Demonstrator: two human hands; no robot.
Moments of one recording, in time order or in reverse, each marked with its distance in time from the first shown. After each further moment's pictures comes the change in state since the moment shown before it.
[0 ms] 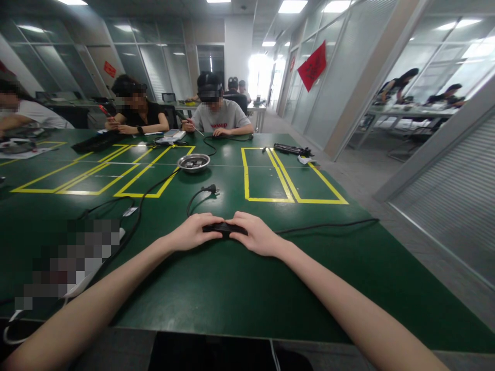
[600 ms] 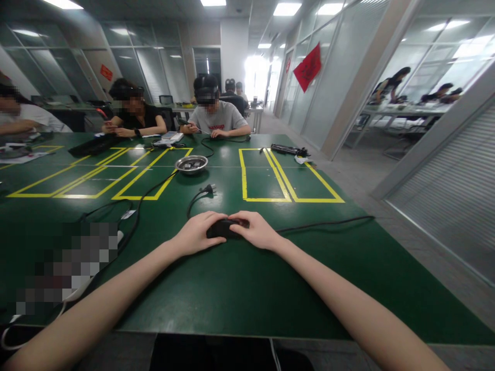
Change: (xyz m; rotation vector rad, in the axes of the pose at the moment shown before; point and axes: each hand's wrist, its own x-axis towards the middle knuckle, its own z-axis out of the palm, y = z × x) left_hand 0.004 0.003 0.015 0.260 0.113 0.075; right_hand 0.003 0.009 0.000 0.269 0.085 0.286
